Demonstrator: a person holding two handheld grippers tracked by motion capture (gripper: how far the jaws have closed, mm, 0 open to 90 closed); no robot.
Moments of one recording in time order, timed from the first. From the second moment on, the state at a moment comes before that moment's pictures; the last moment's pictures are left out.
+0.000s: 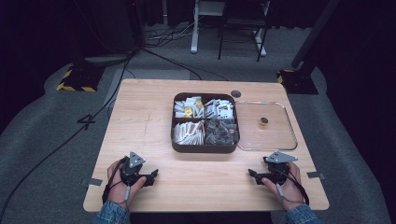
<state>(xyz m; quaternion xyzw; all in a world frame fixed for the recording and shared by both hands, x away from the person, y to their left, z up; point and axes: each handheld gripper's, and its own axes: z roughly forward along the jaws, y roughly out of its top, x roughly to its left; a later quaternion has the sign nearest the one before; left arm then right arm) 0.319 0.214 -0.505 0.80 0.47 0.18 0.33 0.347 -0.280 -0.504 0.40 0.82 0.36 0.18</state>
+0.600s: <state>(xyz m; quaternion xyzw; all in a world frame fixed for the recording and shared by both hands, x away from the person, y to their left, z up) 0.319 0.214 -0.505 0.80 0.47 0.18 0.33 0.349 -0.281 -0.504 0.39 0.83 0.36 0.18</state>
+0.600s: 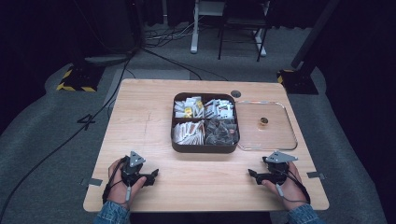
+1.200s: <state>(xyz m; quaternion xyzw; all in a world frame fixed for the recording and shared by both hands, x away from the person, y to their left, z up) 0.320 0.214 -0.505 0.80 0.47 0.17 0.33 0.347 -0.270 -0.481 0.37 0.84 0.36 0.15</state>
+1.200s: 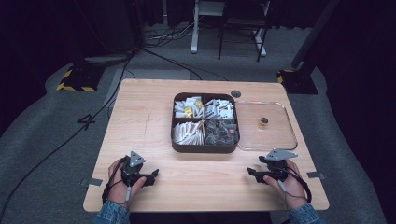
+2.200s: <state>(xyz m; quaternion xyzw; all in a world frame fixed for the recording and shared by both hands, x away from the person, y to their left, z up) 0.326 0.215 -0.505 0.80 0.46 0.17 0.33 0.409 -0.224 -0.403 0.37 0.80 0.45 0.14</state>
